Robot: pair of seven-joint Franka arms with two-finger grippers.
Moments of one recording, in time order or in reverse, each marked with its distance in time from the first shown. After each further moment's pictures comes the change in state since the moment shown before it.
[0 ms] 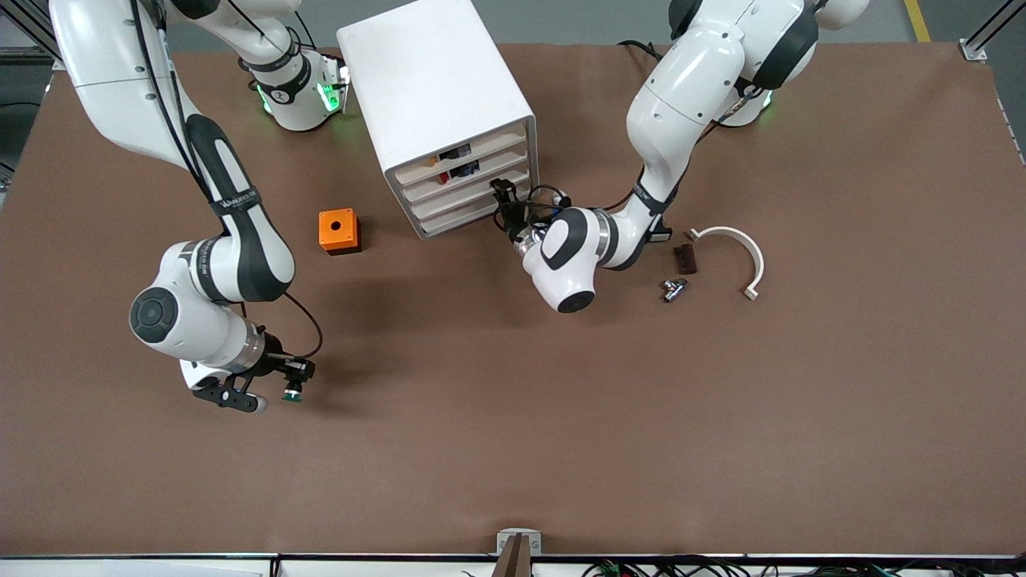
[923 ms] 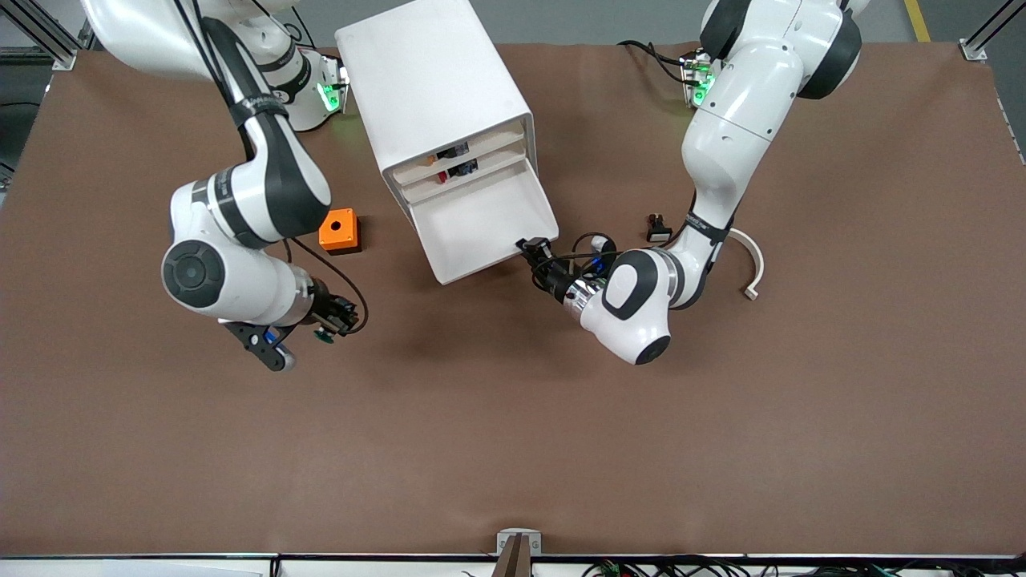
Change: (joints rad) left arm 0.180 0.000 0.036 0.113 0.014 0.025 -0.030; right arm 0.186 -0.145 0.012 0.150 0.003 -0.460 0.693
